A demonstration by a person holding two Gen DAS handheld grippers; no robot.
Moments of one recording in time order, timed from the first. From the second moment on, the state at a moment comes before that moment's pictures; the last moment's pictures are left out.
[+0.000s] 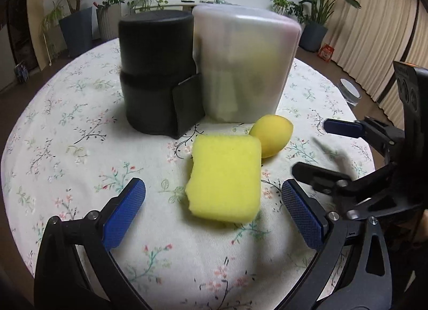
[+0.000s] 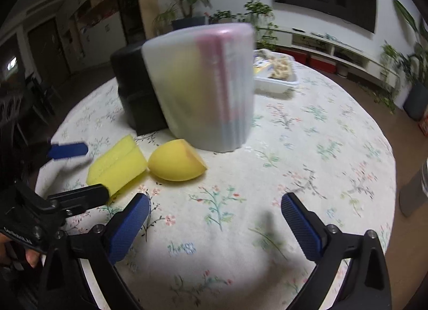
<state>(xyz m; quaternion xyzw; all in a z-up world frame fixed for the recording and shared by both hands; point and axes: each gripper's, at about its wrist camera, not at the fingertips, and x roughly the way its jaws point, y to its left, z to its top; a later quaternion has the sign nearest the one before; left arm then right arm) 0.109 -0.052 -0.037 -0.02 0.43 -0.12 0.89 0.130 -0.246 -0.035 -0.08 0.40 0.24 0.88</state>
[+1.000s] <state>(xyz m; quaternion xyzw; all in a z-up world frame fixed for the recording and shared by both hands) 0.125 -0.033 -0.043 0.02 0.45 -0.11 0.88 0.163 -0.200 -0.049 -0.10 0.42 0.32 0.84</state>
